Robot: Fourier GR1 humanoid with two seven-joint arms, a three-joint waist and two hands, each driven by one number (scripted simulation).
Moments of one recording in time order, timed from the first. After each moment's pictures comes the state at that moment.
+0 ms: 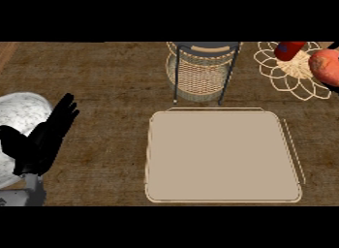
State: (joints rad) left arm -0.07 0.26 0.00 -1.56 0.17 -0.01 0.20; right arm -0.62 -0.69 -0.14 -1.08 0.34 0.18 -0.42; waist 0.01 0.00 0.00
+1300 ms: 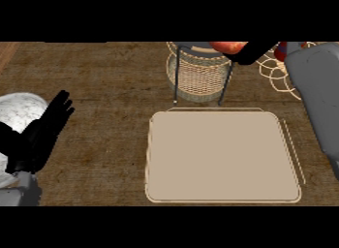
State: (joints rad) left arm -0.08 0.25 0.05 -1.59 0.14 -0.04 0.25; right arm -1.03 -0.34 0.02 -1.03 0.47 0.24 0.03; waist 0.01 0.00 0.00
